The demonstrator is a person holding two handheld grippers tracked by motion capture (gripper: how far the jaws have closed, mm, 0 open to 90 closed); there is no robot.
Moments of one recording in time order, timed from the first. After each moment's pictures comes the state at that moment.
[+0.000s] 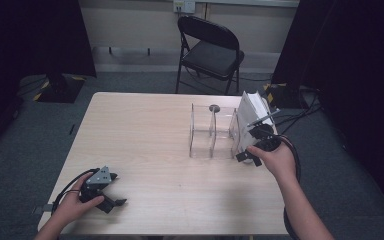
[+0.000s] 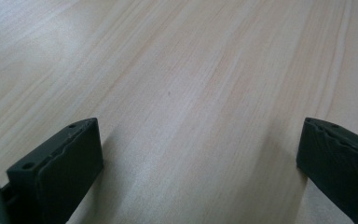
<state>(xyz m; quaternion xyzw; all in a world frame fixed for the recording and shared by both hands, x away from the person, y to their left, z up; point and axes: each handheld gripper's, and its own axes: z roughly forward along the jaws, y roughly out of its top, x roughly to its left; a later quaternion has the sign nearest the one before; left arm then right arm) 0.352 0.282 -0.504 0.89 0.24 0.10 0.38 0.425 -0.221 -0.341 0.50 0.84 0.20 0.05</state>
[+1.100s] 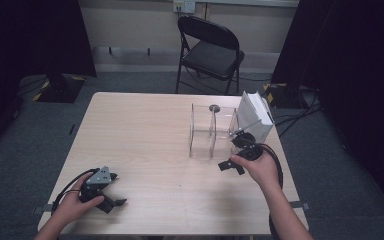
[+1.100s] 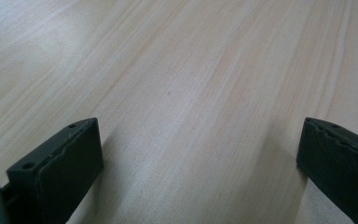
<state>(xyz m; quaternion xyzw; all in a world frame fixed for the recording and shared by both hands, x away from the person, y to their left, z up) 0.352 0.282 -0.504 0.89 0.24 0.09 0.38 0.417 -0.182 -0.370 0.46 0.86 0.24 0.01</state>
